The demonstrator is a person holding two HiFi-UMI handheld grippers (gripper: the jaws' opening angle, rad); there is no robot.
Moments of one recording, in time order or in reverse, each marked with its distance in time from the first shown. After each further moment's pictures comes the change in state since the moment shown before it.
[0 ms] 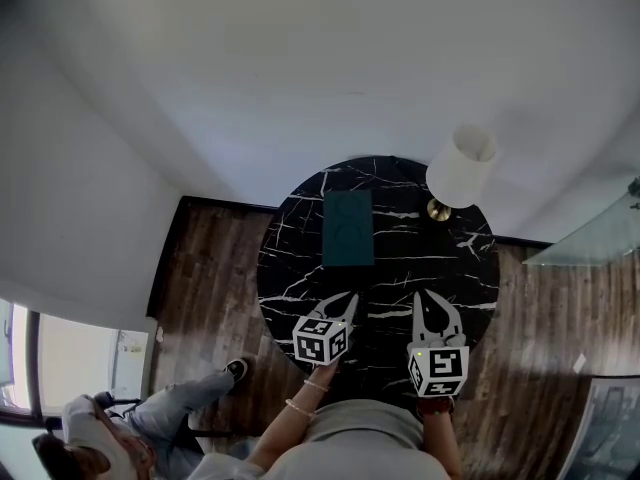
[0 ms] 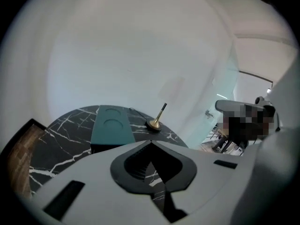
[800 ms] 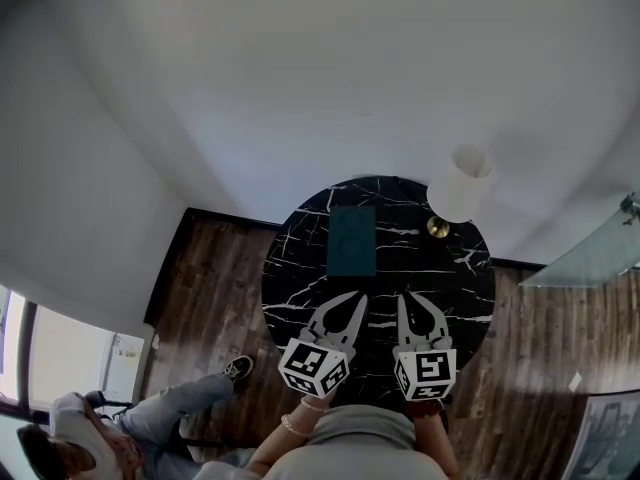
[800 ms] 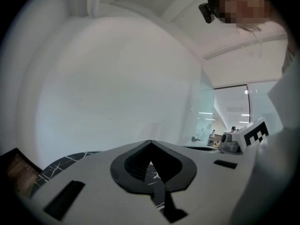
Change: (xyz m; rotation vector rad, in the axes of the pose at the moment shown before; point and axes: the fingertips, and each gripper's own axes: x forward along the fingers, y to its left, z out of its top) left arm -0.099 -0.088 0.115 0.164 -0.435 -0.123; right arm -0.007 0.044 0.042 -0.010 -0.107 0.069
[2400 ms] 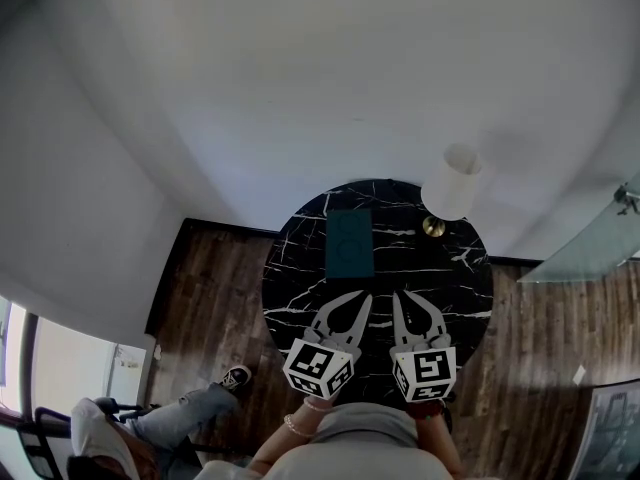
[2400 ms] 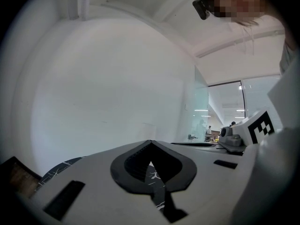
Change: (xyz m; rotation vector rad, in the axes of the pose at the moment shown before) left arm -0.002 -0.018 0.013 0.059 -0.001 -0.047; right arm -0.009 0.015 0.020 -0.007 -0.016 0.011
